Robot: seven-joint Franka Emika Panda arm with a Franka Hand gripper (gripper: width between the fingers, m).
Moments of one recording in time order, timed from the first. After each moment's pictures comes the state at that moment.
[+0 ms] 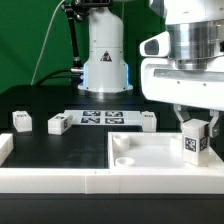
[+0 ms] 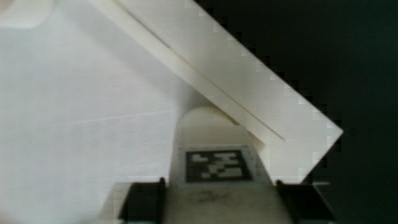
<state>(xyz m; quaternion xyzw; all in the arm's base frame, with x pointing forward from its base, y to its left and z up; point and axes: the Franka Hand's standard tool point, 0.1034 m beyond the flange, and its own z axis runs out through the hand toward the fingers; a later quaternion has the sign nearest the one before) 0.621 0.121 0.077 -0.86 0.50 0.02 0.06</state>
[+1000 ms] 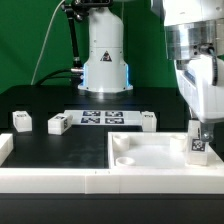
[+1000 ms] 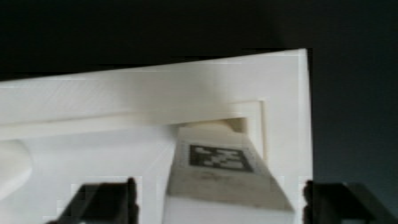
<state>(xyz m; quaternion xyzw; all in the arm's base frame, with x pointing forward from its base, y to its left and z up) 0.624 0.124 0.077 -0.68 0.72 0.03 0.07</state>
